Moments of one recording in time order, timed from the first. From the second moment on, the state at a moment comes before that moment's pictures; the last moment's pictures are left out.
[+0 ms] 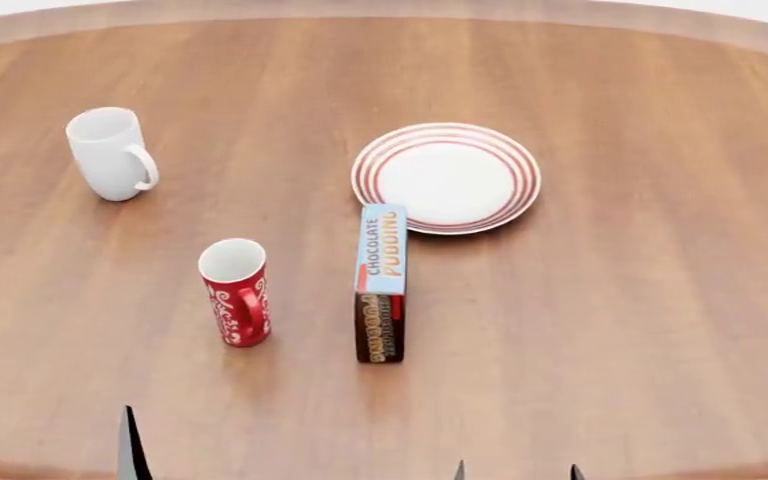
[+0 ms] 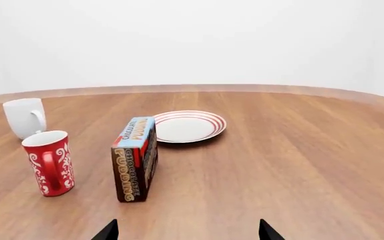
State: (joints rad) left arm -0.09 -0.11 0.16 -0.35 0.05 0.81 -0.22; right arm 0.00 0.14 -0.16 0.00 0.16 -0.04 0.15
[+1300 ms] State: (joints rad) left arm -0.10 -0.15 0.21 -0.35 0.04 0.82 -0.27; right arm 0.00 0.17 -0.20 0.00 0.20 -0.06 0.18
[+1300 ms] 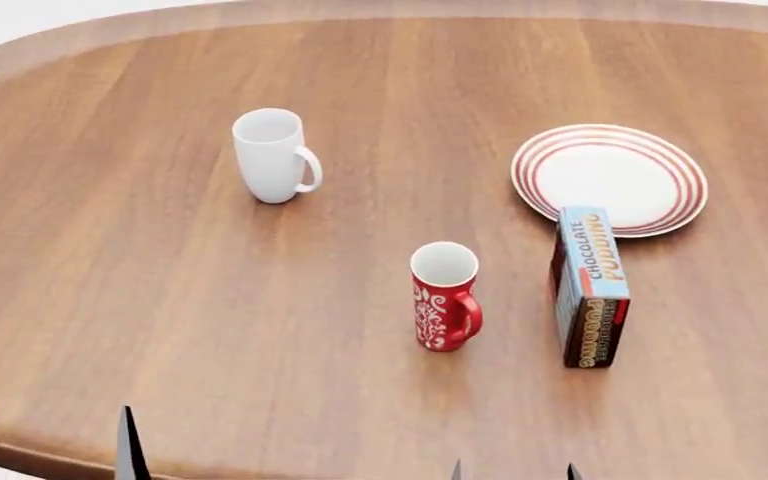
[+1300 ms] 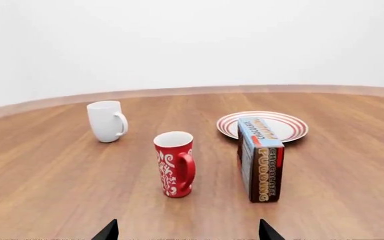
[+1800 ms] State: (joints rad) left arm -0.10 -0.16 0.23 -0.35 0.03 0.82 -0.29; right arm 0.01 0.18 -0.21 0.00 0.22 -0.07 0.19
